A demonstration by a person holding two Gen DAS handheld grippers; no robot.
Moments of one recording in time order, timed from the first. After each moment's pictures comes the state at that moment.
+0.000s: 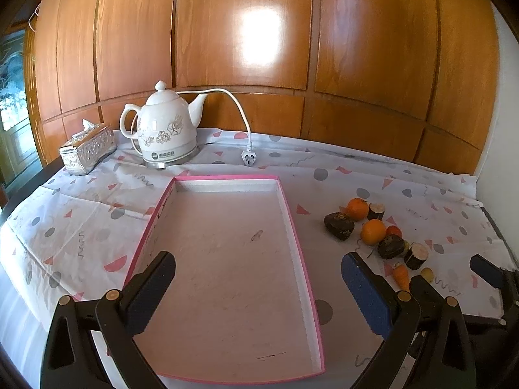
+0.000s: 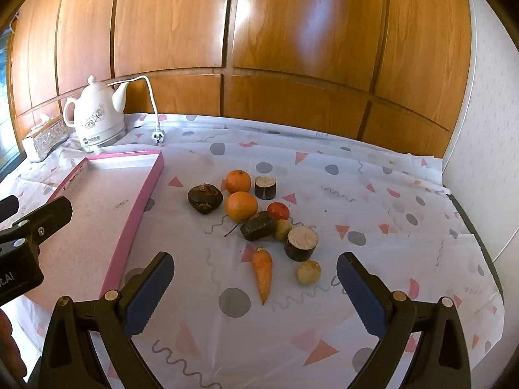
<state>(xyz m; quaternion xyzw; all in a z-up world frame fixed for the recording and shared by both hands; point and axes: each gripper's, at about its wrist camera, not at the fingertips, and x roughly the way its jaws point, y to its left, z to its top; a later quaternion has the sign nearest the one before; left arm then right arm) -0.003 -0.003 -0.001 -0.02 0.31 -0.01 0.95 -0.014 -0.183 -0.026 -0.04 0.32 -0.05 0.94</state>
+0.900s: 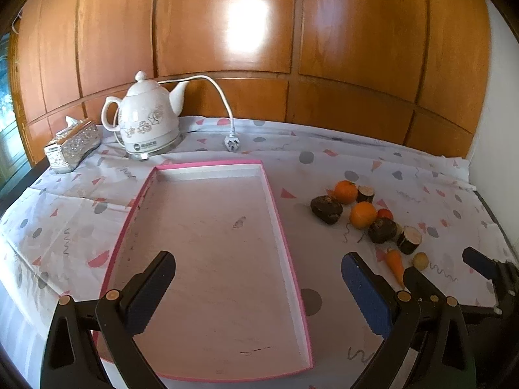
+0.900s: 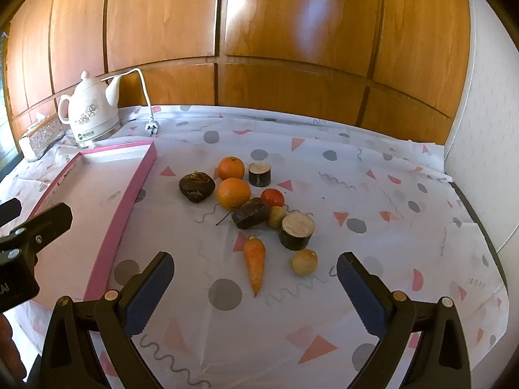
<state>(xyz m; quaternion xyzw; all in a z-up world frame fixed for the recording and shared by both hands) 0.005 -0.020 -0.011 -0.01 0.34 -0.04 0.94 -0.011 -0.197 -0.038 -0.03 0.34 -0.05 0.94</state>
